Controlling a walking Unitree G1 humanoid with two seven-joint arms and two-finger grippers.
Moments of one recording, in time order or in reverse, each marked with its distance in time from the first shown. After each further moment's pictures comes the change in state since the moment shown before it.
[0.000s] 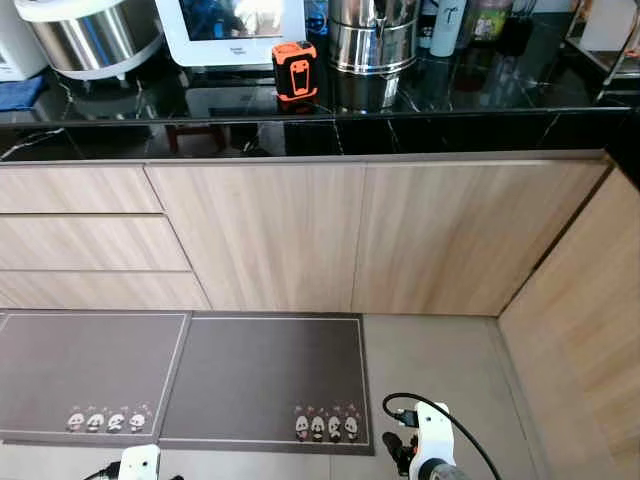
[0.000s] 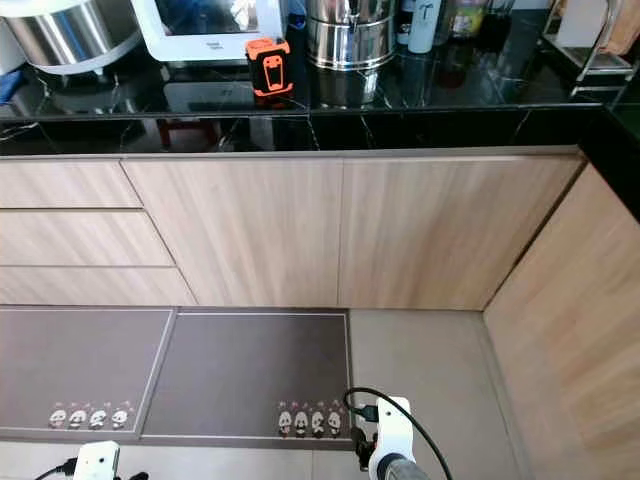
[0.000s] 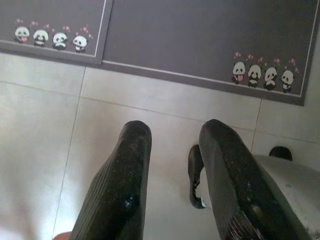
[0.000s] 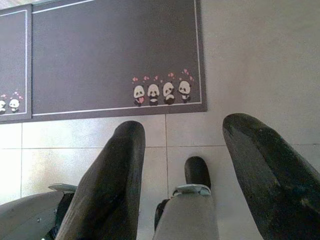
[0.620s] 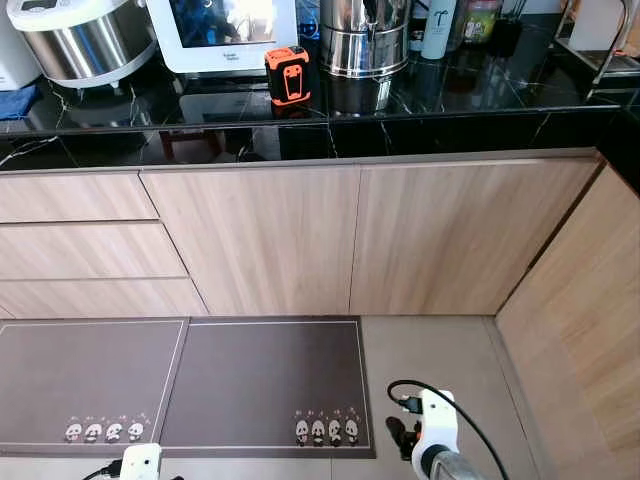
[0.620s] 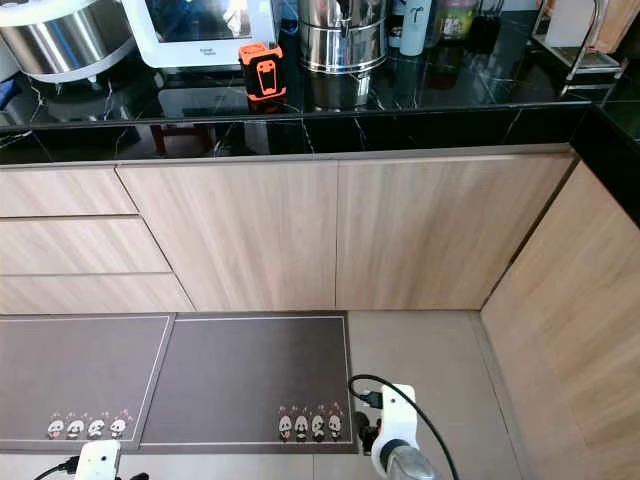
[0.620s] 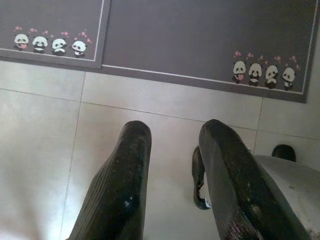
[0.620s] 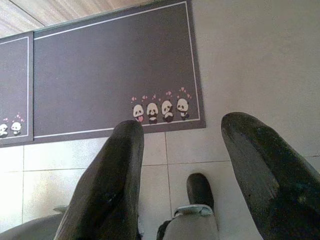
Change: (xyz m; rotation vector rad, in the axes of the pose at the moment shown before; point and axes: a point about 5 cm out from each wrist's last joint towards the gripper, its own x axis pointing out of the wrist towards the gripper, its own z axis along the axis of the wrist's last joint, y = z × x) left arm 0.002 0.000 0.003 0.013 0.017 0.005; right arm 0.002 -0.002 0.015 0.015 -0.050 -0.005
